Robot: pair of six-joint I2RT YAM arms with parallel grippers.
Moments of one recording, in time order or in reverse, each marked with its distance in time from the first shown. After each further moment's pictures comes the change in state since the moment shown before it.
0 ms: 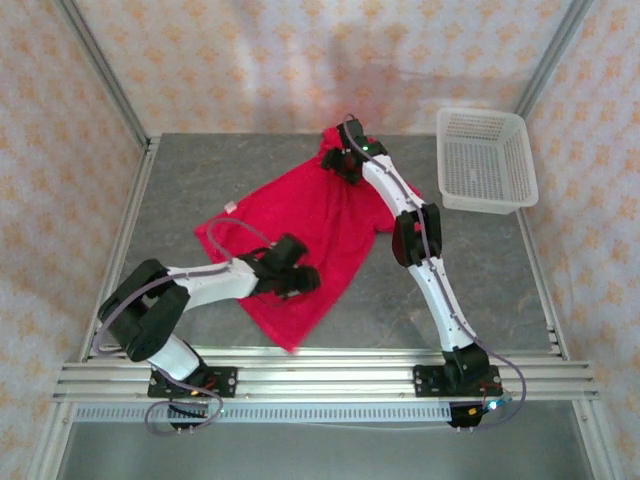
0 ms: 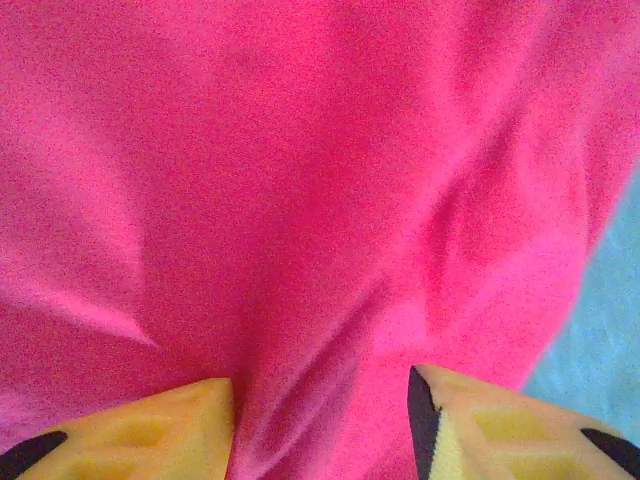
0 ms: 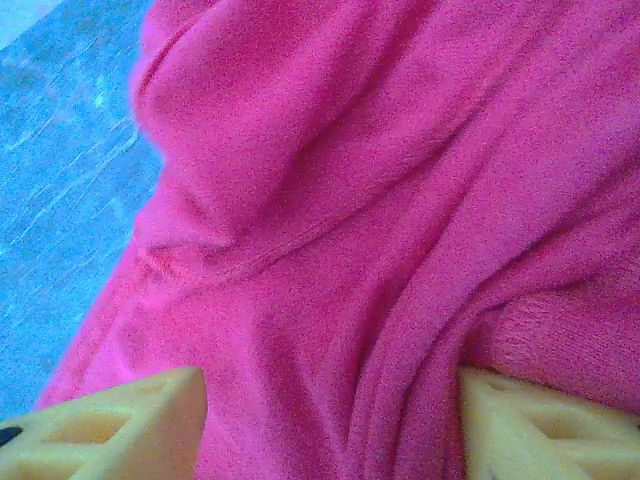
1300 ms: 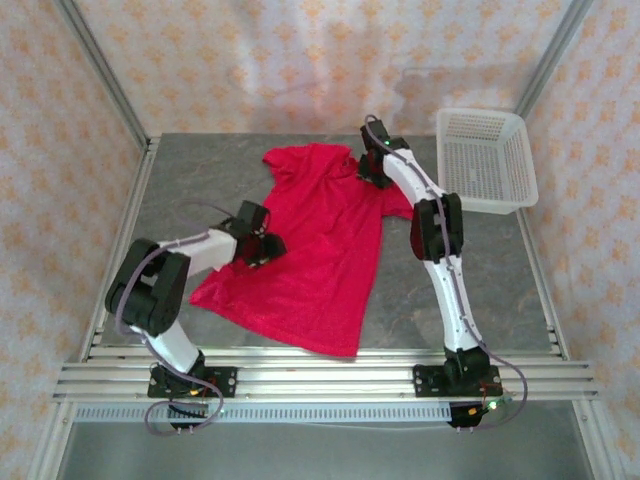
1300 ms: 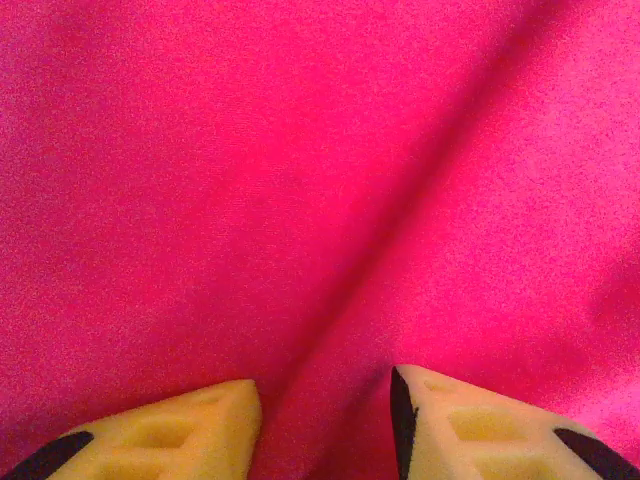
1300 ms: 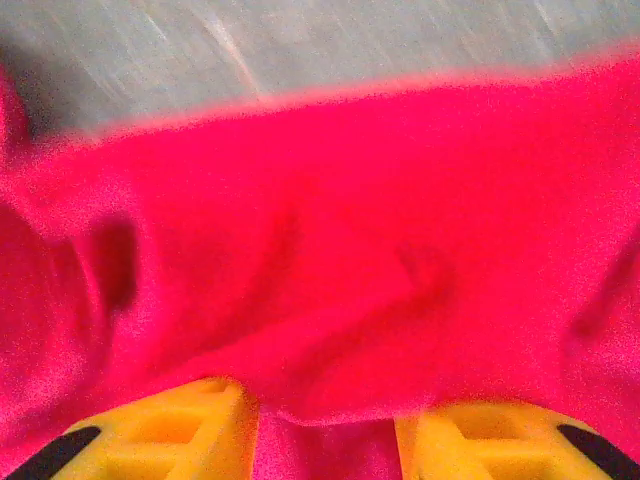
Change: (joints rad) left arm 0.367 0.094 0.045 0.014 0.029 0.165; right arm -0.097 -0.133 -0.205 -0.111 0.188 -0.104
